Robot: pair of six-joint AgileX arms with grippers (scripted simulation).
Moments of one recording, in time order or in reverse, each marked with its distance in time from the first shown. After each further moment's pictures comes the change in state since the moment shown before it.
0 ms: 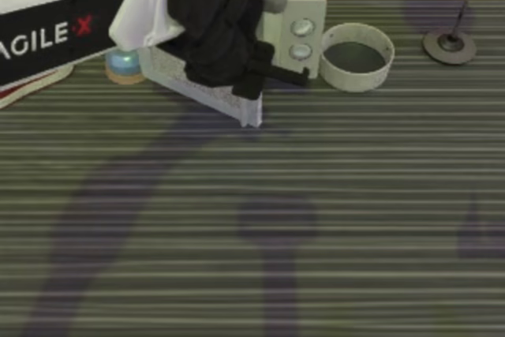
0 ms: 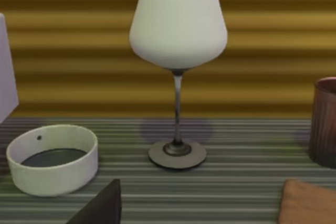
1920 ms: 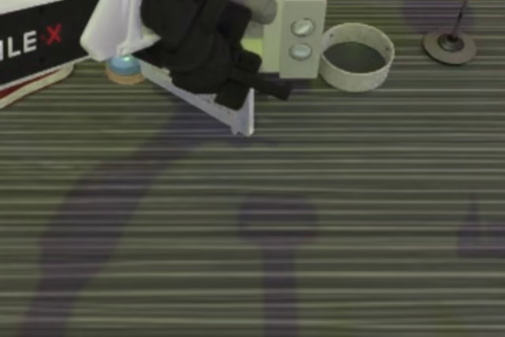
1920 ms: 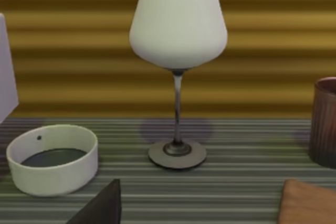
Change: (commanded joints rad) left arm 0.029 -0.066 -0.089 0.029 0.062 0.108; right arm 0.000 0.000 0.000 0.000 0.000 0.000
